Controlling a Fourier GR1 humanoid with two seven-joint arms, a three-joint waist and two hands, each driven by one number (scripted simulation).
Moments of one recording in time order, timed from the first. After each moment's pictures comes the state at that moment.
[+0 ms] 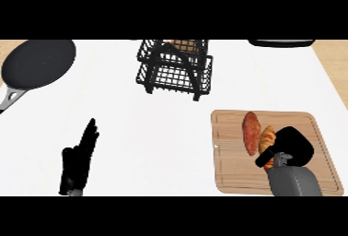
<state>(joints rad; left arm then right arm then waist) 0.07 0.18 -0.17 -1.41 0.04 0.28 0.03 -0.17 -0.01 -0.08 -1.41 1.18 0.23 1.03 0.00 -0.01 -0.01</state>
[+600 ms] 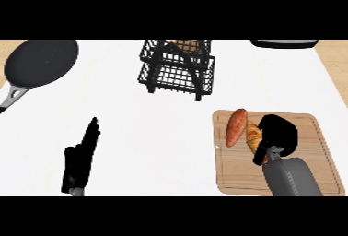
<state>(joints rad) 0.06 0.17 -0.15 -1.38 0.02 0.25 0.02 -0.23 -0.10 0.07 -1.34 1.20 0.28 0.77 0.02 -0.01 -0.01</state>
